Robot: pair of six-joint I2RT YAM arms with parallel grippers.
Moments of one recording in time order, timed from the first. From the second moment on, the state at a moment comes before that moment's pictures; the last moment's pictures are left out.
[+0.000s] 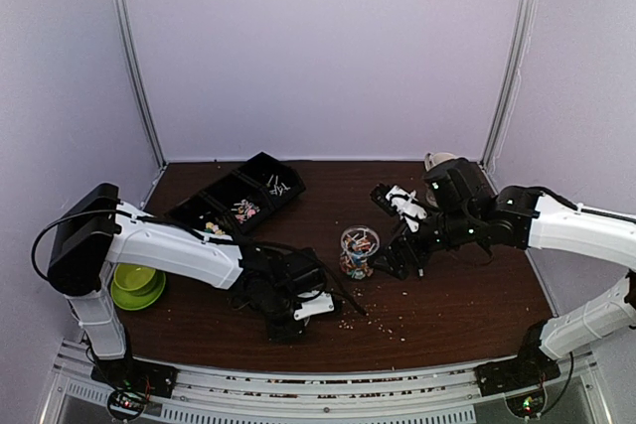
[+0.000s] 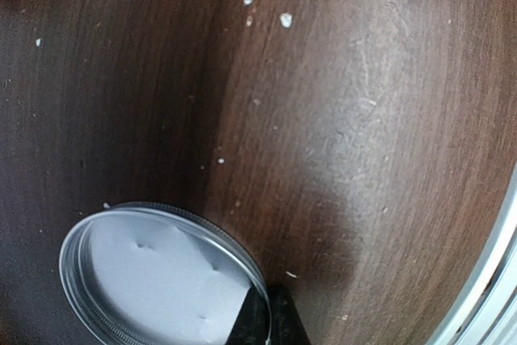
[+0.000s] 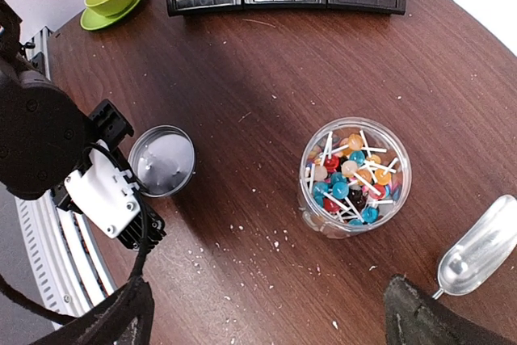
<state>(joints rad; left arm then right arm) -1.19 1.84 1.12 -0.62 0.02 0.17 0.86 1.25 0.98 -0.47 -0.15 0.01</state>
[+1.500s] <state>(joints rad) -1.07 1.52 1.17 -0.63 0.86 0.22 1.25 1.24 0.93 -0.36 -0.30 -0.78</state>
